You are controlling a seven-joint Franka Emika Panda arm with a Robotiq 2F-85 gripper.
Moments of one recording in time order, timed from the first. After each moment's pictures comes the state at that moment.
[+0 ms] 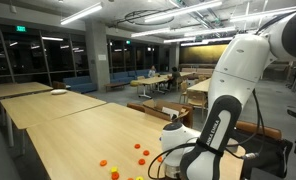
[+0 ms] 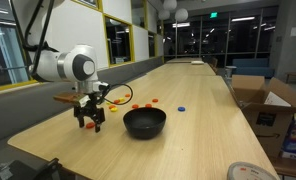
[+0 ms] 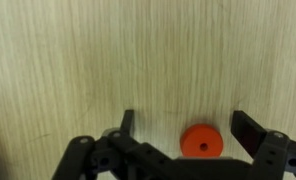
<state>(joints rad) 0.33 0.39 0.12 -2.45 0.02 2.77 0.35</state>
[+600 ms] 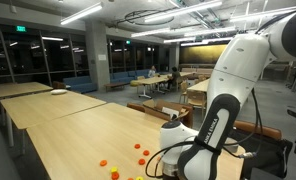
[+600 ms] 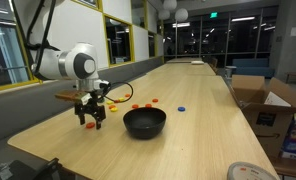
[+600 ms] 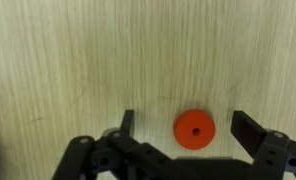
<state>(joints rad) 0.33 0.39 0.13 -2.43 0.02 2.77 0.33</state>
